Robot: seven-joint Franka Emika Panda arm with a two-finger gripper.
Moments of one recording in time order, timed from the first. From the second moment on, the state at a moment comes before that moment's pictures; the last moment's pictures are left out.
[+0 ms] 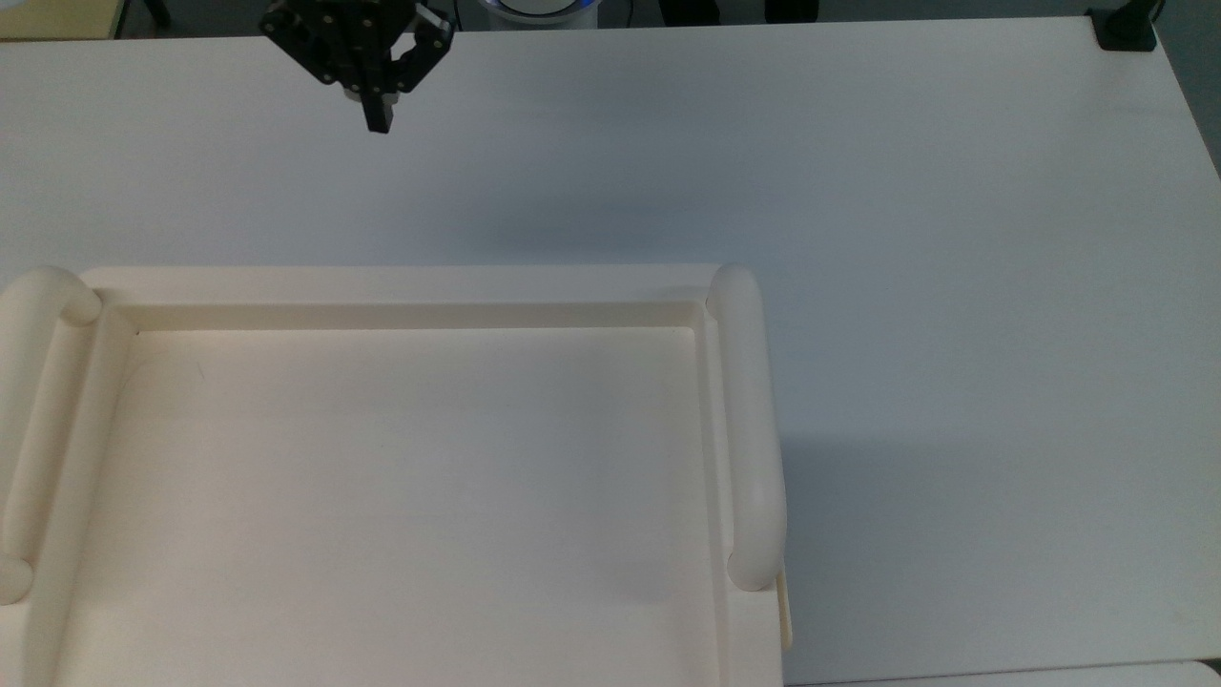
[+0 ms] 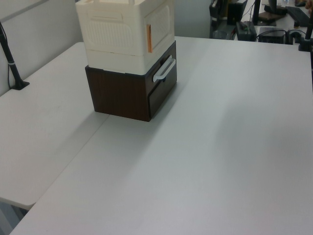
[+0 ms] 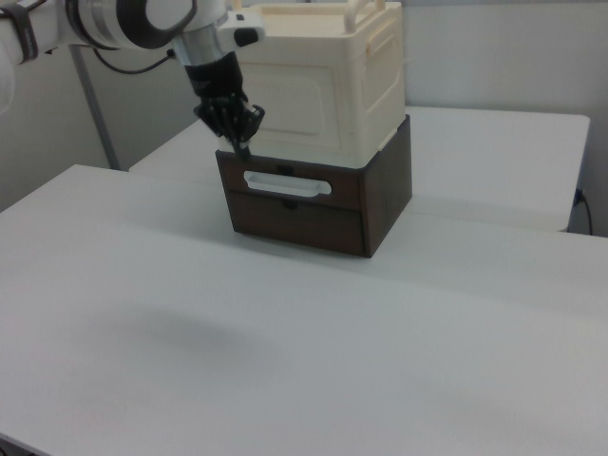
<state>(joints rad) -0.02 0.16 -0.06 -1.40 -0.03 1.72 -0.01</state>
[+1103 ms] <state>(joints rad) 0.01 0.11 -0.05 -1.43 -0.07 1.50 -0.11</state>
